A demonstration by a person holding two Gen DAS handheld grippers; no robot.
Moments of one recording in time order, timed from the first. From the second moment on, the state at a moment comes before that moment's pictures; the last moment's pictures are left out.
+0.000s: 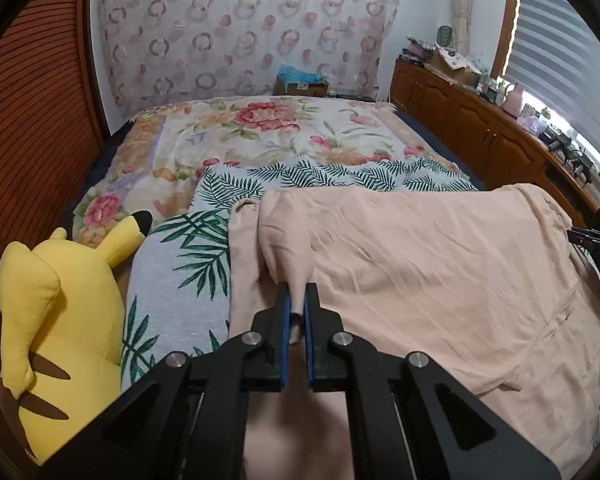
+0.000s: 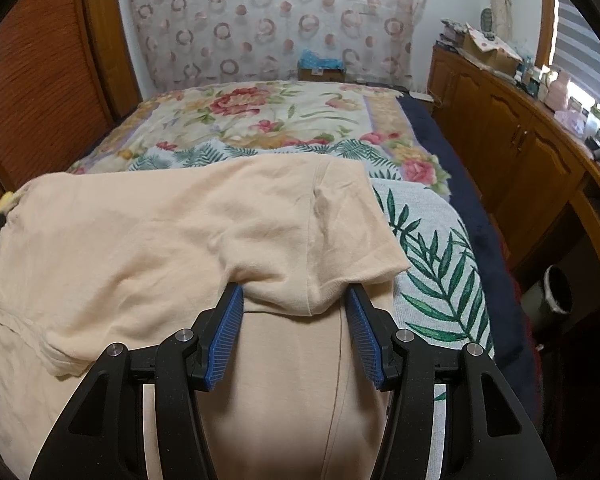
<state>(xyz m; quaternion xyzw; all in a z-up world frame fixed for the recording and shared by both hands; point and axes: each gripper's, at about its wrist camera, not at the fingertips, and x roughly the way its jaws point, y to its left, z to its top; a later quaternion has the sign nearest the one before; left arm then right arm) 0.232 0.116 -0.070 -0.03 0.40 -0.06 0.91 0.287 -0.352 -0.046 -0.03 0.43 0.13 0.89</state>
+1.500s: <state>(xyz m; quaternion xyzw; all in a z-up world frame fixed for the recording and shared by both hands) 0.111 0.119 0.025 -0.05 0.27 -0.07 0.96 0.181 -0.350 0.080 -0.06 0.27 0.18 0.94</state>
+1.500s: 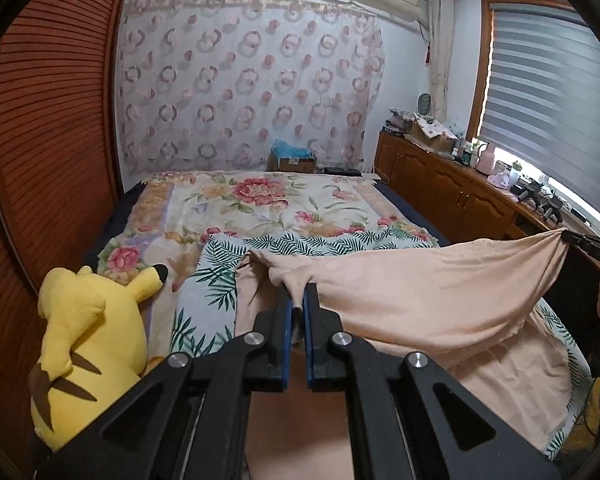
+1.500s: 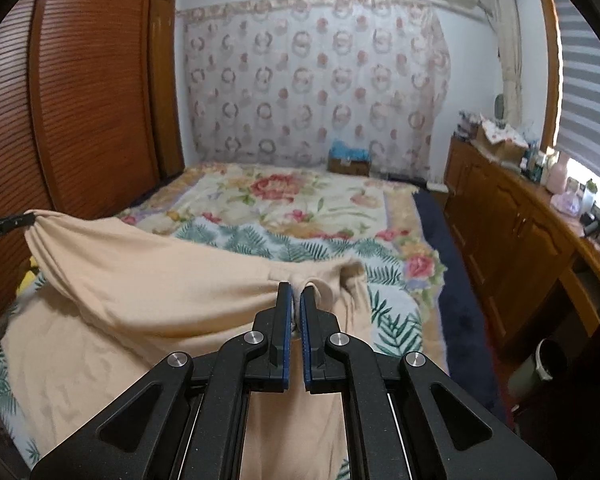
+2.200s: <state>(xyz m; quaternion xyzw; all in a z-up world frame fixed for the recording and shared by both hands) 0.010 0.118 -0.060 -0.07 0.39 -0.04 0.92 0.066 -0.391 0.030 -0.05 0.34 0.18 0.92</state>
